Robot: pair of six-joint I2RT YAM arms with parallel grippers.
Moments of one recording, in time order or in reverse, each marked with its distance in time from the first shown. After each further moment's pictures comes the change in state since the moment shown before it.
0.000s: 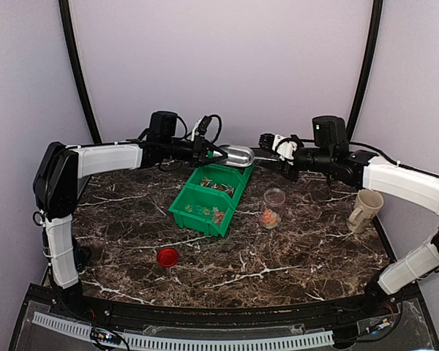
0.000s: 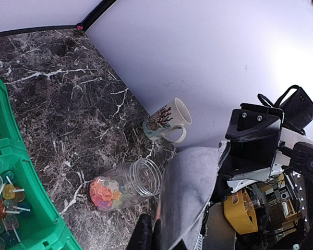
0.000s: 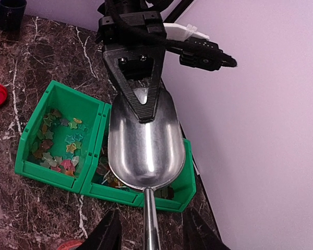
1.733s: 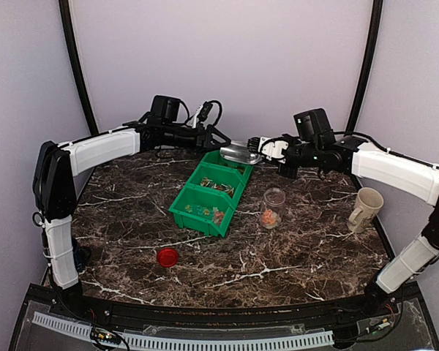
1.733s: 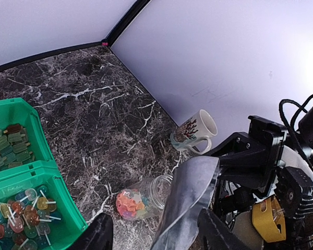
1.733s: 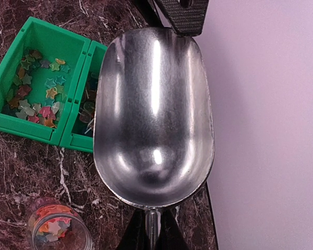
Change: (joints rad) left arm -0.019 -0.009 0.195 -0.289 -0.179 0.161; right arm 0.056 0.115 0.188 -0.280 0.291 -0.094
